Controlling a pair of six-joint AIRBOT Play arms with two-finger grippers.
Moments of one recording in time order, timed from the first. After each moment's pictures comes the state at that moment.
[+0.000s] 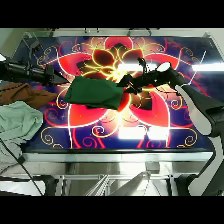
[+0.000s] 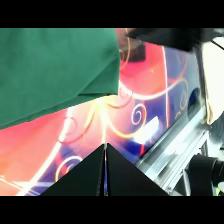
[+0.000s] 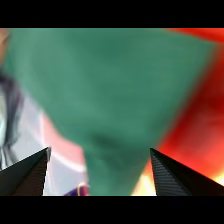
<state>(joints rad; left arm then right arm) 0.18 -1.62 1.52 0.63 -1.51 -1.10 0.19 -2.01 1.66 -0.55 1.12 1.34</state>
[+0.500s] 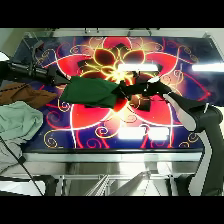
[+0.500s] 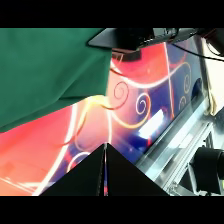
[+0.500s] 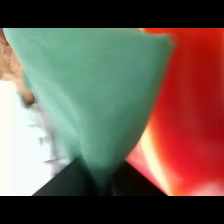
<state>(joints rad) 0.17 -1.62 1.52 0.63 -1.51 -1.06 0.25 -2.17 1.63 -0.15 1.08 1.17</state>
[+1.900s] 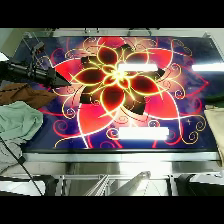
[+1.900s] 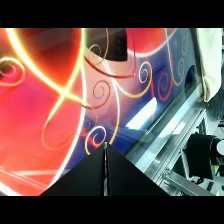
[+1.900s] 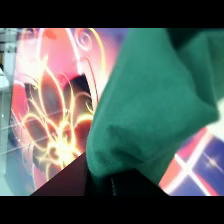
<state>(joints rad) 0.17 -1.62 1.52 0.63 -1.57 -1.07 -1.08 -1.54 1.75 -0.73 1.56 1.75</state>
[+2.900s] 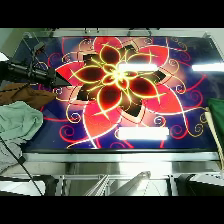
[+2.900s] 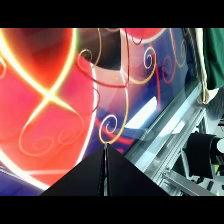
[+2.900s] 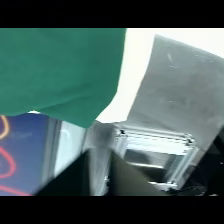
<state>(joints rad) 0.17 -1.62 1.52 0.63 -1.57 -1.07 -1.14 -1.48 1.62 -1.56 1.84 1.75</state>
